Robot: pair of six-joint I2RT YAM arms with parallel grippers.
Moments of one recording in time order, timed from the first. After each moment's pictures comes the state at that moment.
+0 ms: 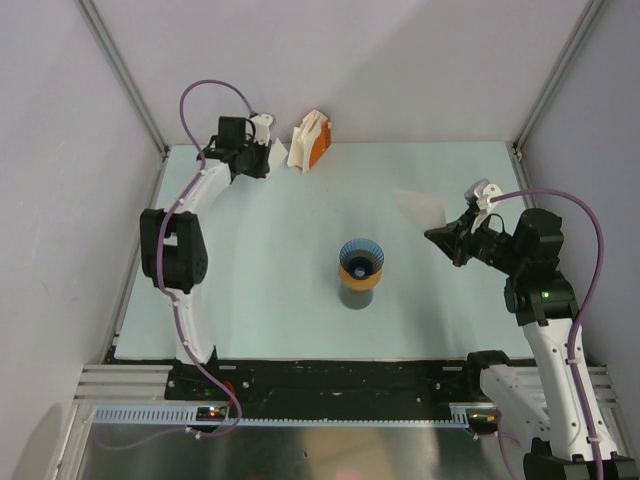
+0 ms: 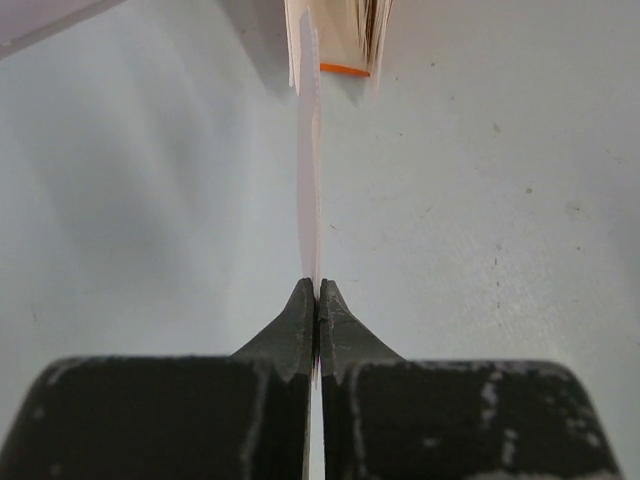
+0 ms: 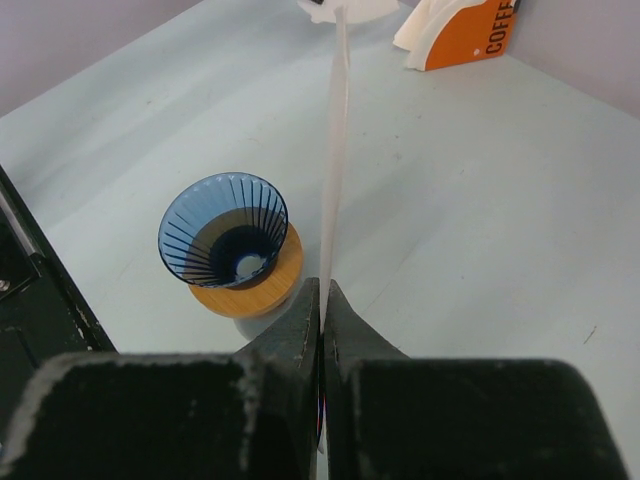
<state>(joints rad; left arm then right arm) -0.15 2.01 1.74 -0.42 0.24 0.18 0.08 0.74 0.93 -0.44 -0.75 -0.11</state>
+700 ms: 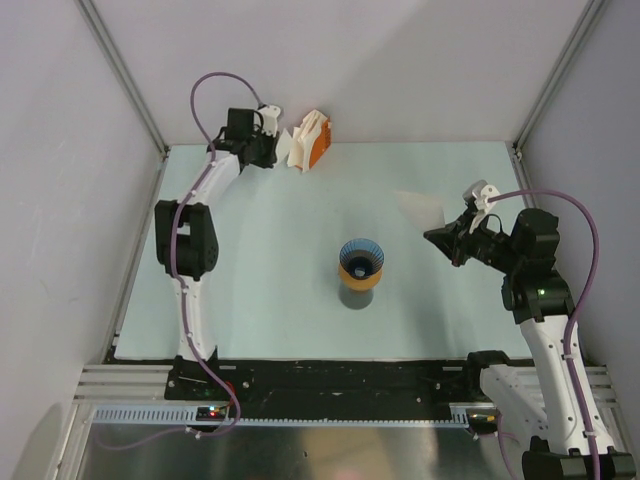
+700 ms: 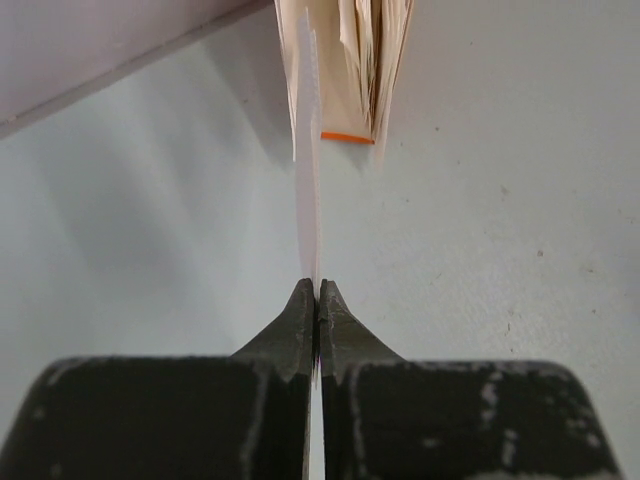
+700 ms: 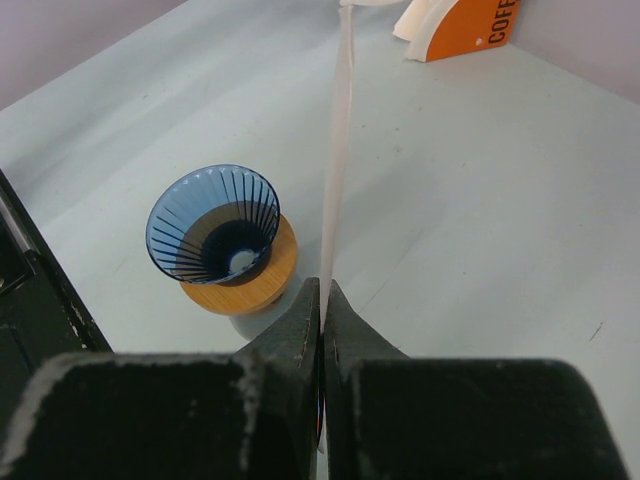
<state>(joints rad) -0.16 2.18 1.93 -0.42 0.25 0.18 0.06 0.75 0.89 -0.41 -0.77 -0.11</state>
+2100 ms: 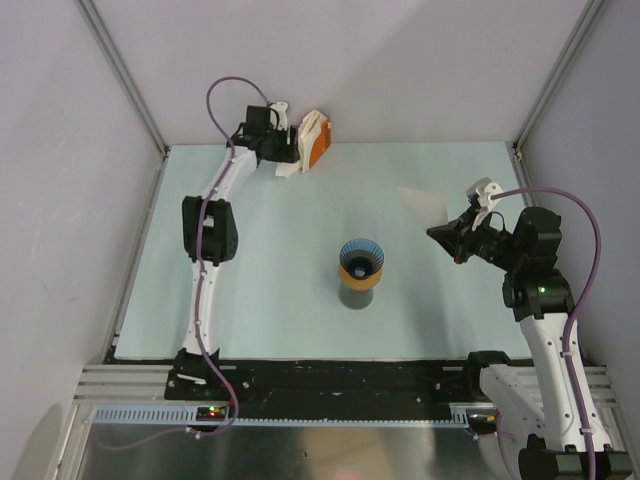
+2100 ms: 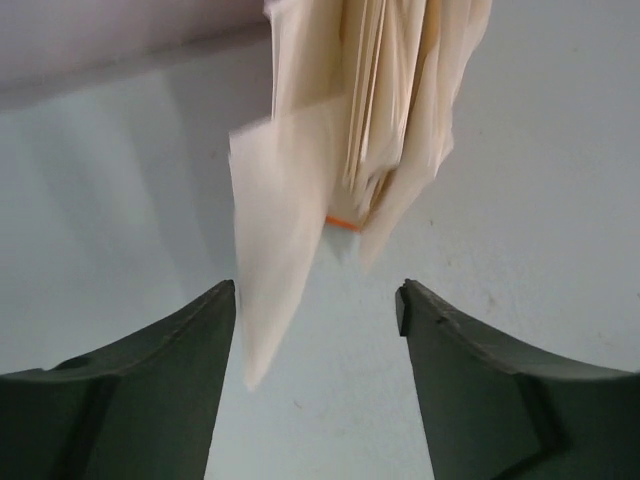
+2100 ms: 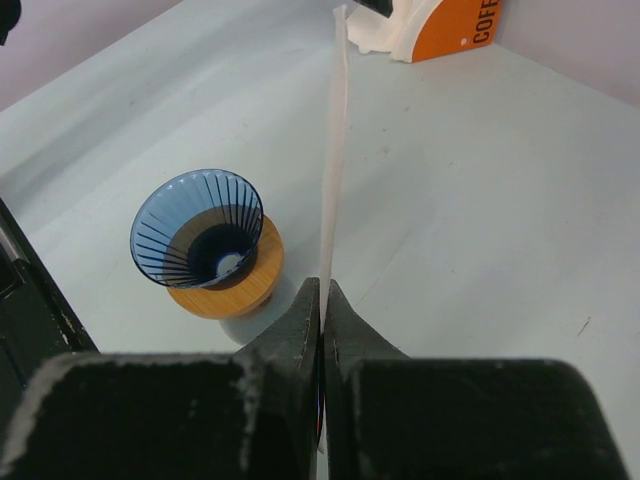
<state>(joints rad) -0.20 2.53 2.40 -0.52 0.22 -0.04 0.03 0.76 0.89 -0.39 -0.77 -0.11</state>
